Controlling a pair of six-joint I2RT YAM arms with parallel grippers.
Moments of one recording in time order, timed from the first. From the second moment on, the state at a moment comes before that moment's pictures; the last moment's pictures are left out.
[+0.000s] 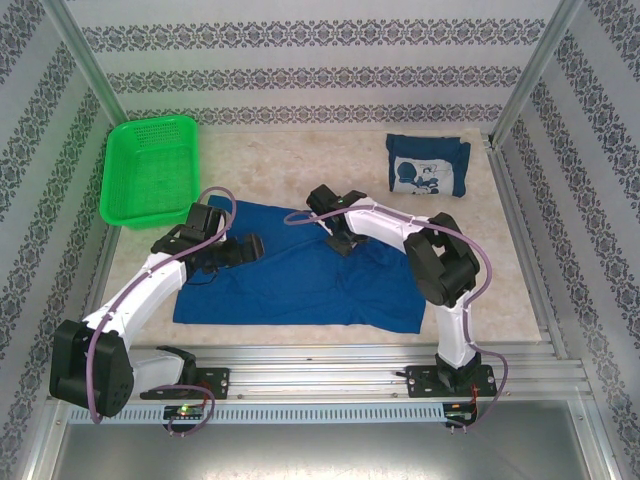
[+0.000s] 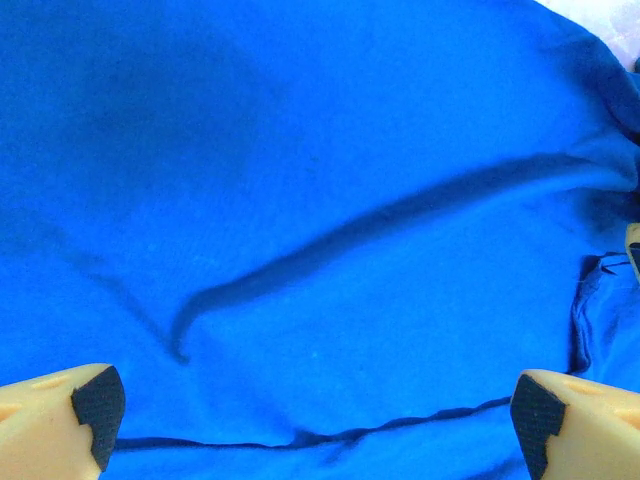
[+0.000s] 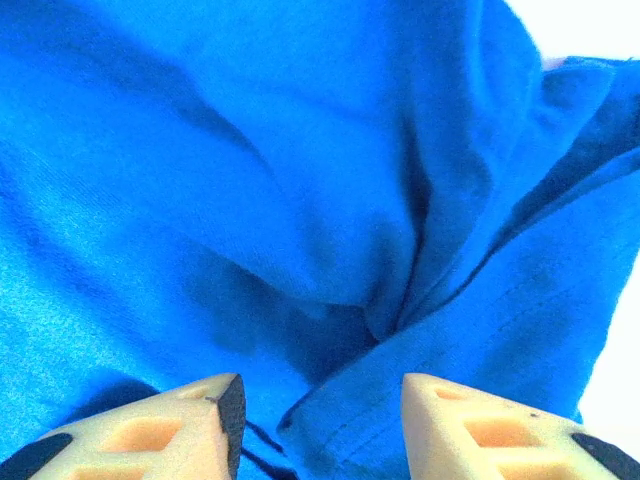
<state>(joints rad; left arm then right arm) -0.23 1.21 0.81 -0.61 0.19 -0.52 0.66 2.03 1.49 -0.88 0.31 -0.15</state>
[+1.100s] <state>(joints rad) -0.04 1.59 1.38 -0.72 0.12 -0.33 0.58 1.81 1.40 -0.83 0.34 -0.14</state>
